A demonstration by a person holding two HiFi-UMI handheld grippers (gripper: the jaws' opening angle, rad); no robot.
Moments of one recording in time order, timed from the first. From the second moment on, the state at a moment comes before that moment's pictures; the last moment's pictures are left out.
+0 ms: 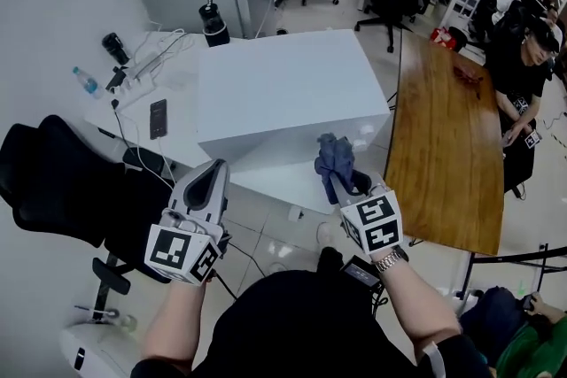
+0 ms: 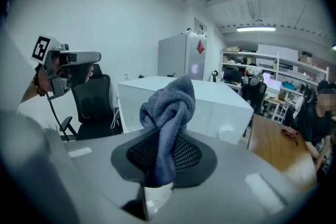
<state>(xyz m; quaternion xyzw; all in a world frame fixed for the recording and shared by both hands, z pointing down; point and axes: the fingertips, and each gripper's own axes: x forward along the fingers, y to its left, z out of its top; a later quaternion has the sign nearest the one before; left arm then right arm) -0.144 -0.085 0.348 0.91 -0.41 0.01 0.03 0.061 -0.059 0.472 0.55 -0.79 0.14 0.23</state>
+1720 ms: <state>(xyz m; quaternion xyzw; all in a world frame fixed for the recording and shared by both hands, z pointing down) -0.289 -0.077 0.377 0.87 -0.50 0.06 0.04 -0.133 -0.165 0.560 0.47 -0.84 0.15 0.24</state>
